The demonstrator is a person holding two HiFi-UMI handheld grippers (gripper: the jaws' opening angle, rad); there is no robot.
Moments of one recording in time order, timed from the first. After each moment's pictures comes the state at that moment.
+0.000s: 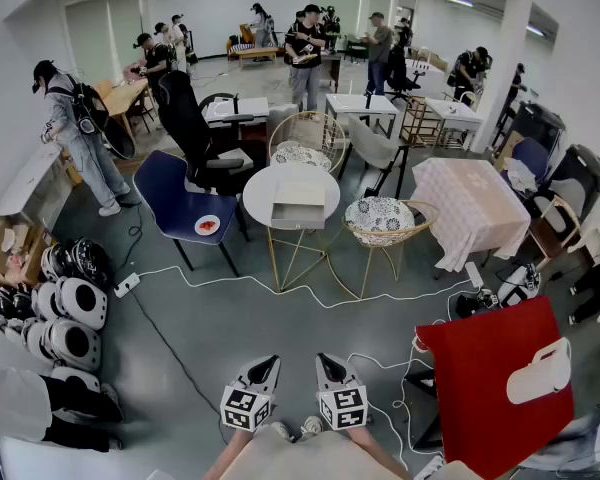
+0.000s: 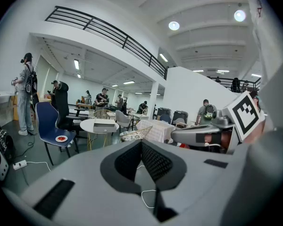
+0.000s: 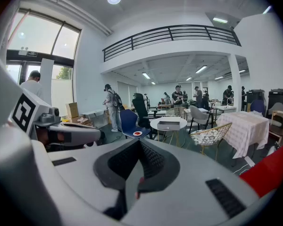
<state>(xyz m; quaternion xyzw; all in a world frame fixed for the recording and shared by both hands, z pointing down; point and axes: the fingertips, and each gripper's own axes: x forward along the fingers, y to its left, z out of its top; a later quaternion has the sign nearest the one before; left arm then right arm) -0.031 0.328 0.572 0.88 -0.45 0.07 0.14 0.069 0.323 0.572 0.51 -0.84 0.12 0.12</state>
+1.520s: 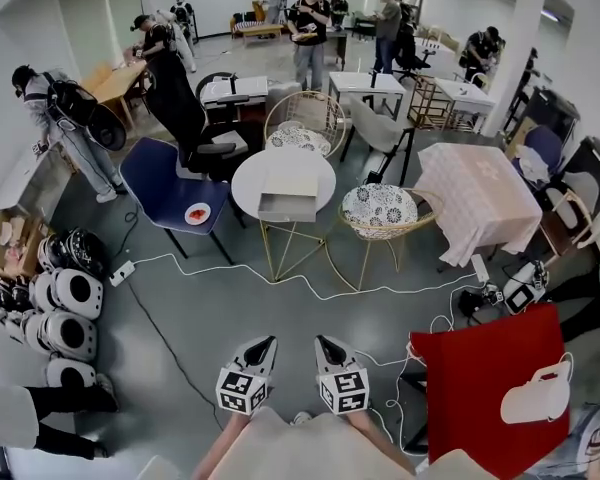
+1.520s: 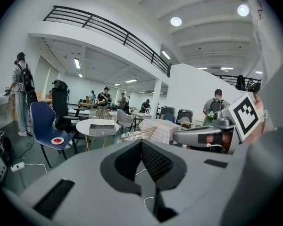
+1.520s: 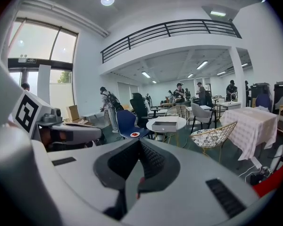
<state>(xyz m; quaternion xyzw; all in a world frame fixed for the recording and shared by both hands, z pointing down) 0.027 0.230 0.582 0.87 -0.47 0.08 0.14 0.131 0.225 0.588 0.49 -0.86 0.14 0.11</state>
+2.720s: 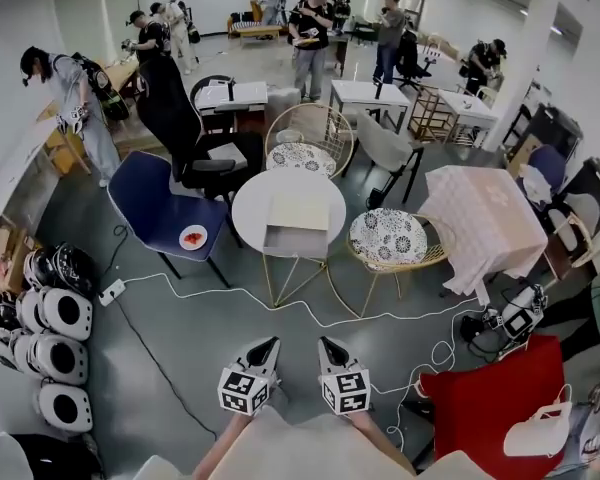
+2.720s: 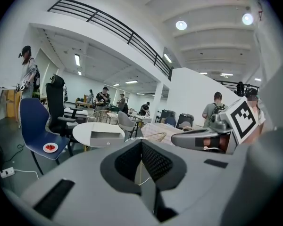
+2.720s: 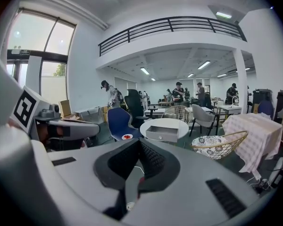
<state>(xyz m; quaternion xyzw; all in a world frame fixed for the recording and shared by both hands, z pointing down) -0.017 0.065 0.581 0.88 -0.45 0.05 0.15 0.088 0.060 0.589 0.50 -0.84 0.13 0.14</state>
